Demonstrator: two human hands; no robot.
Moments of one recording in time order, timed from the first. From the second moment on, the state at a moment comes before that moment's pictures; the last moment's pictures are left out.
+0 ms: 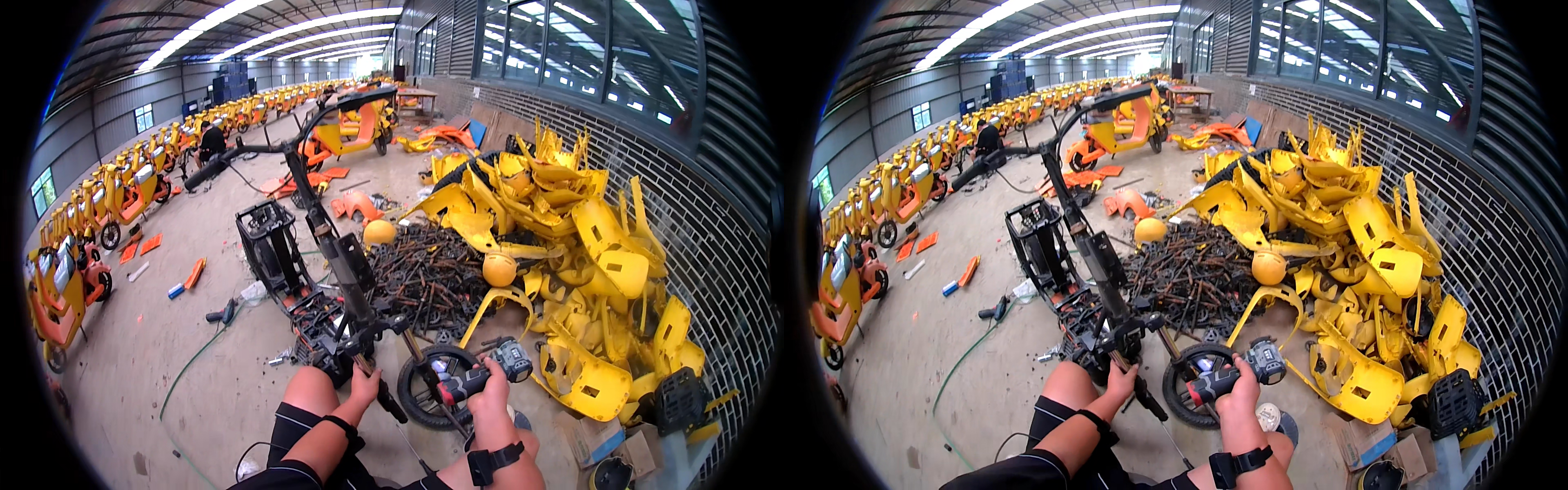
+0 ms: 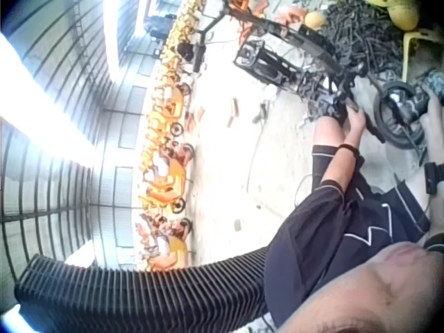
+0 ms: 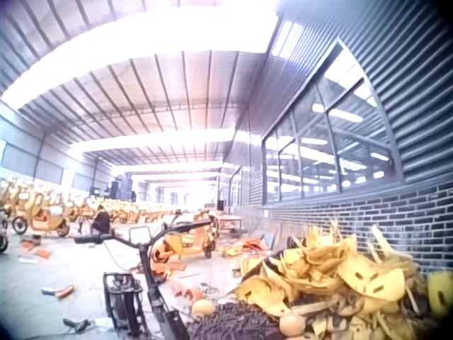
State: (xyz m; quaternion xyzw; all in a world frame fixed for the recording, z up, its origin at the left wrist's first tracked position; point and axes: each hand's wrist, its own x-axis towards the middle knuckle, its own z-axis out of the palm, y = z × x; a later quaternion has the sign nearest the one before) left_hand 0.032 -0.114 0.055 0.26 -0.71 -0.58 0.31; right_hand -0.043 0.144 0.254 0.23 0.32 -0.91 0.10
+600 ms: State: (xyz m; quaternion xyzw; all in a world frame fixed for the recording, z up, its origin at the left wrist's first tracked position) left_hand 0.035 -0.122 0.049 0.37 -0.69 -0.57 0.23; right_hand -0.030 0.142 0.257 0.24 0.35 -0.88 0.20
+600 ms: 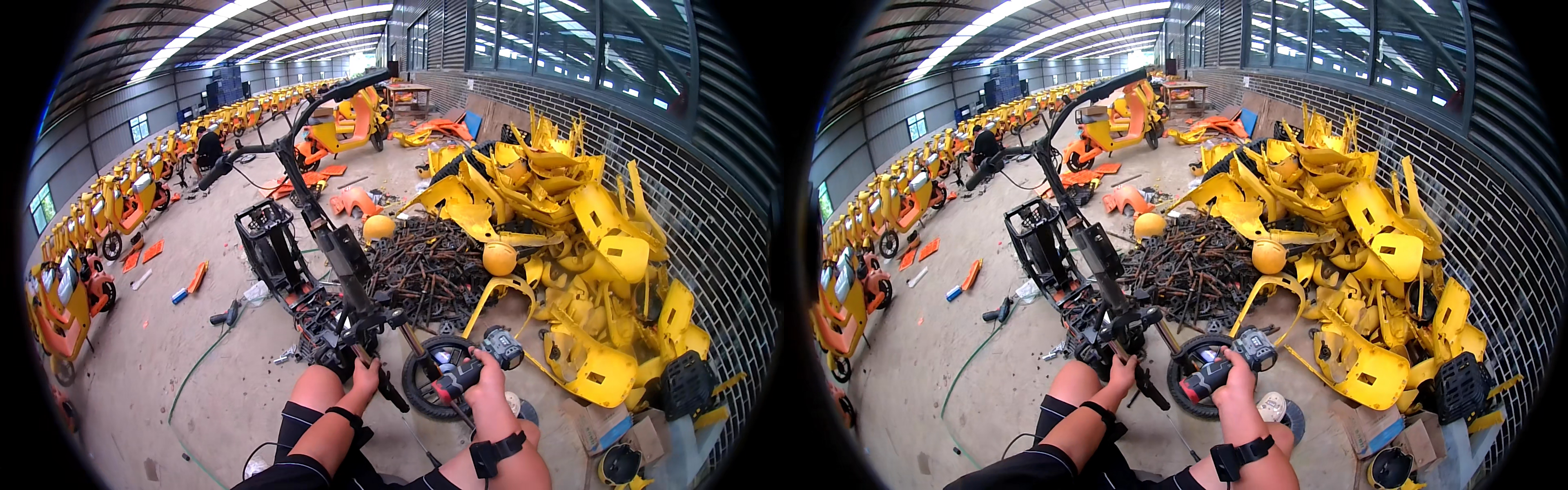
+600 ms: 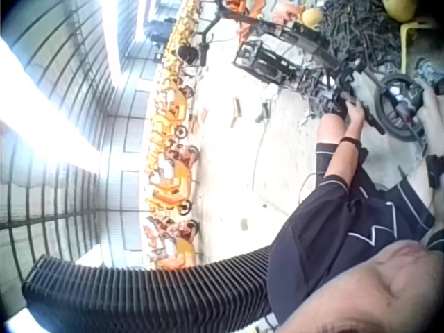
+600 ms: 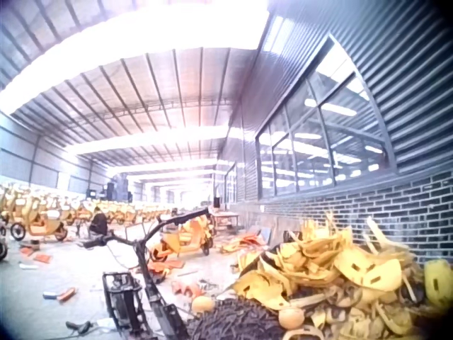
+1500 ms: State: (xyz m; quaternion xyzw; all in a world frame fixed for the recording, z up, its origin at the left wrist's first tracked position) left_hand 0.052 -0.079 0.104 0.22 -0.71 -0.67 0.05; right_hand -0.047 0.098 0.233 0.21 0.41 -0.85 0.27
